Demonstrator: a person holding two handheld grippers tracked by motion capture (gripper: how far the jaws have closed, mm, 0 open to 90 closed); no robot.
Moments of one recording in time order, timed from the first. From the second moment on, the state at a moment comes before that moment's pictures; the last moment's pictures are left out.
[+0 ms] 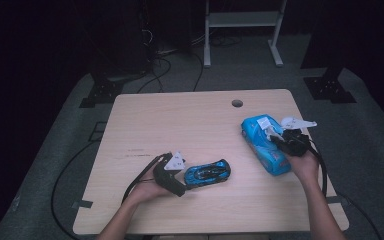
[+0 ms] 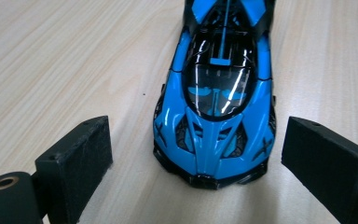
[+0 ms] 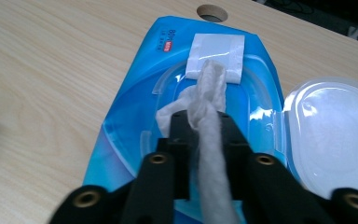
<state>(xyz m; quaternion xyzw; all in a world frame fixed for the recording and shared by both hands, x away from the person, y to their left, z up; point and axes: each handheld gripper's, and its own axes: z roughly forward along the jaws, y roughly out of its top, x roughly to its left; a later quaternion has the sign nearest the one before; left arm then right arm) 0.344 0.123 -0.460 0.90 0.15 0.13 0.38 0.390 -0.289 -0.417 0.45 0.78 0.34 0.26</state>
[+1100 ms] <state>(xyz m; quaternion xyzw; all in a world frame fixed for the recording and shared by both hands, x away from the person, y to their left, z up) 0.346 0.131 -0.466 0.90 0.15 0.12 0.38 0.282 -0.205 -0.349 0.23 0.83 0.49 0.12</state>
